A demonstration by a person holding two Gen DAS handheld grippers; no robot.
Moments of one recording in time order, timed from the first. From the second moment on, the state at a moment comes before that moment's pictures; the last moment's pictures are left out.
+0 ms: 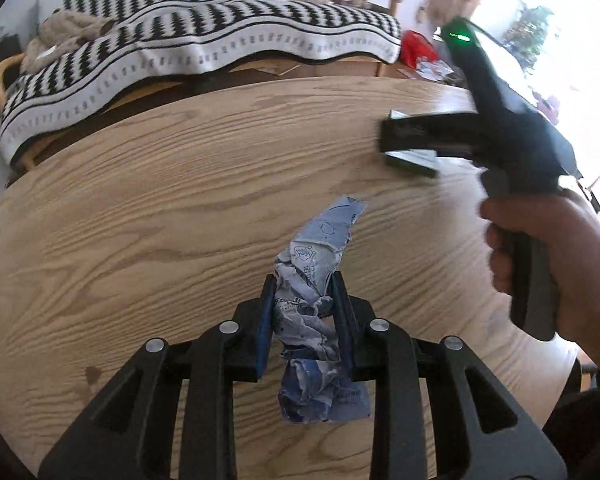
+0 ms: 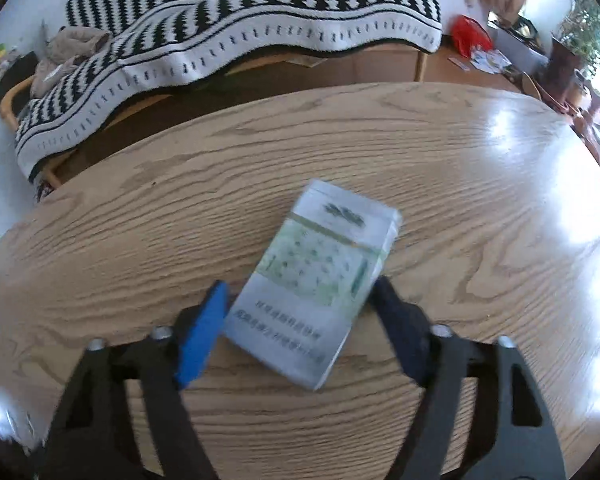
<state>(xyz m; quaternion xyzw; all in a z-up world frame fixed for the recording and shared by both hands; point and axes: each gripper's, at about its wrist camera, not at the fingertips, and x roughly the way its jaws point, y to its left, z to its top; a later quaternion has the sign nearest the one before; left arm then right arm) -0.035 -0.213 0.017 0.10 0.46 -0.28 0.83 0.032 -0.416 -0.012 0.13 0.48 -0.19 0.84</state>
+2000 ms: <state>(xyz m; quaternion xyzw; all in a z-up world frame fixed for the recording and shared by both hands) -0.613 -0.622 -0.040 0.28 0.46 -0.64 0.55 -0.808 -0.614 0.016 0.29 0.36 -0.44 0.77</state>
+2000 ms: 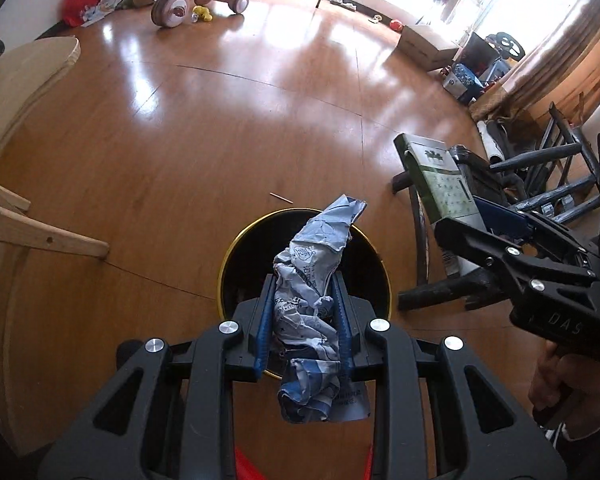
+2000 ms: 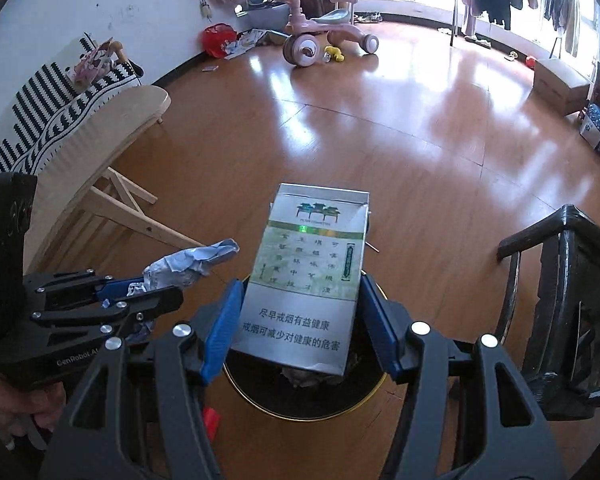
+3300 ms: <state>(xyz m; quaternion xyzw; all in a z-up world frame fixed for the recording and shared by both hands) -0.253 -0.345 0.149 0.04 0.39 -0.41 0.82 -0.437 -0.556 0.159 0.11 0.32 -0.17 0.93</state>
